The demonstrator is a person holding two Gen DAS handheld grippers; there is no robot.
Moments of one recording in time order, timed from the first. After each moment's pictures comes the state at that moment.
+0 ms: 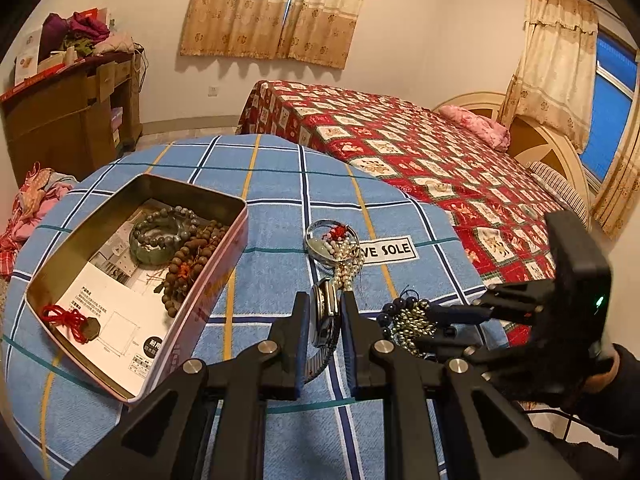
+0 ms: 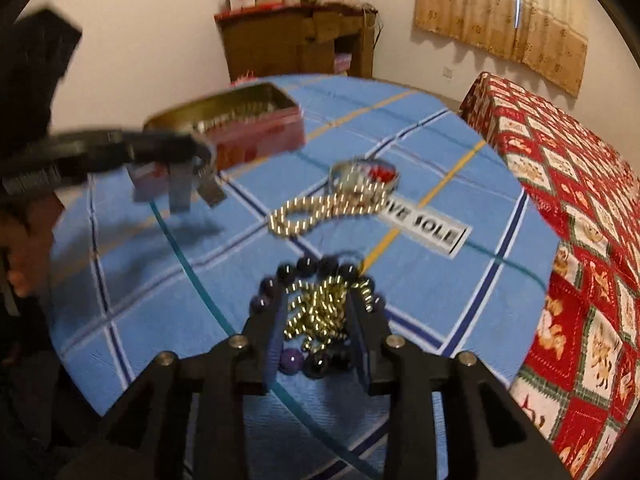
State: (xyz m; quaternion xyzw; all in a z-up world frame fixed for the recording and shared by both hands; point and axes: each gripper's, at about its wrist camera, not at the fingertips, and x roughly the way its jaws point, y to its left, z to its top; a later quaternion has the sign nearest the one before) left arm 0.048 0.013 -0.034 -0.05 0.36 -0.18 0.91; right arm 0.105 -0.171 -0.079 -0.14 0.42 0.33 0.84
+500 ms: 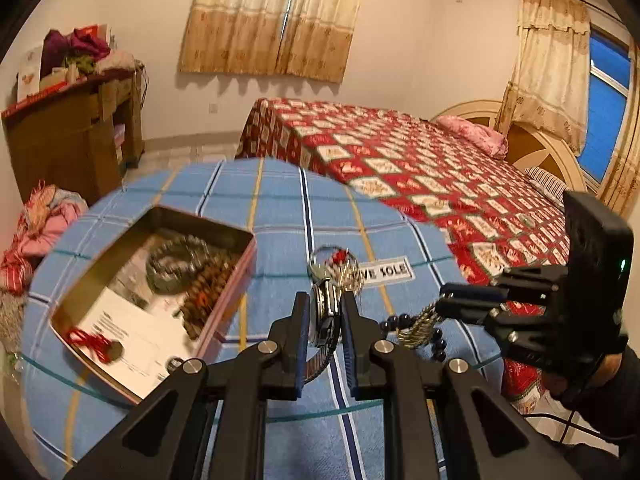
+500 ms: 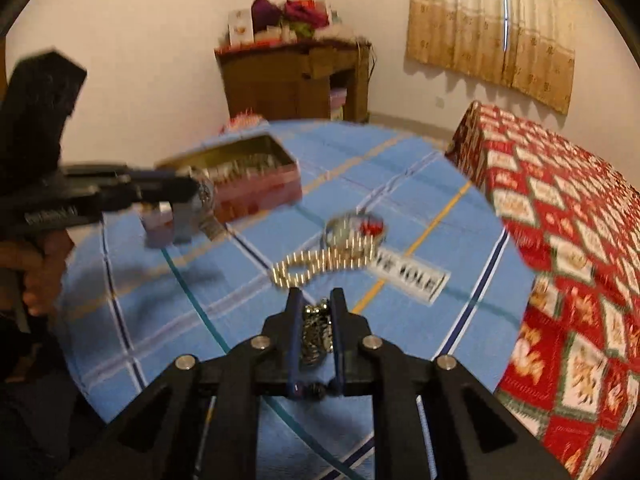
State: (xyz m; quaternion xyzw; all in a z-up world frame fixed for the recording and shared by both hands) left arm 0.040 0.020 -0.005 -0.04 0.33 -0.18 0.92; right arm 0.106 -0.180 -0.019 -0.10 0.35 0.33 0.87
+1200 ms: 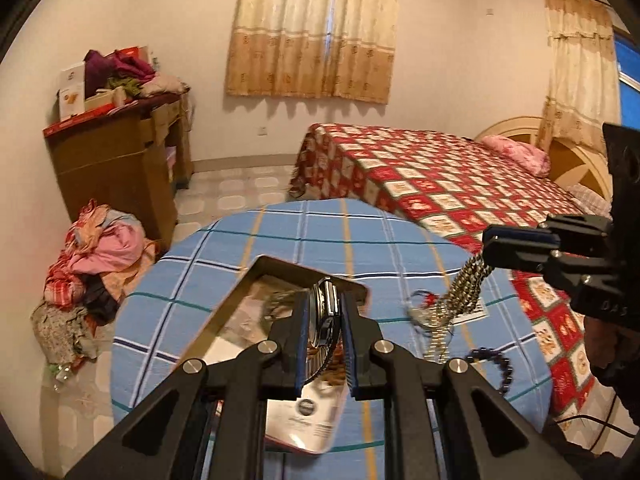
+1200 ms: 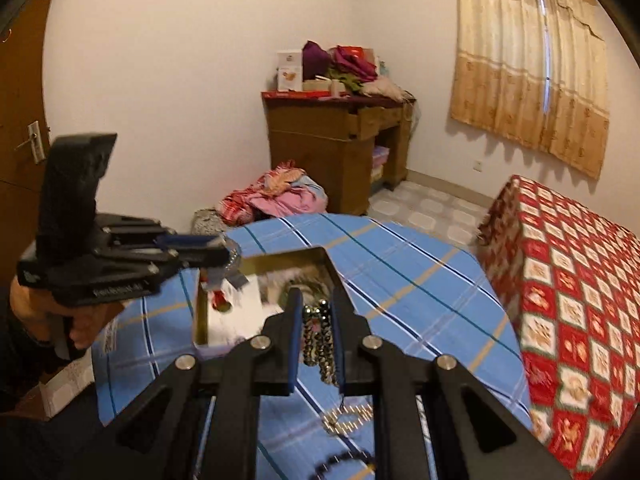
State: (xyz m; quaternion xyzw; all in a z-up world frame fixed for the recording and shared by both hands) left arm 0.072 0.106 0.025 -0.03 0.31 -0.09 0.95; right arm 0.142 -0.088 0.054 -0.10 0.27 0.41 0.86
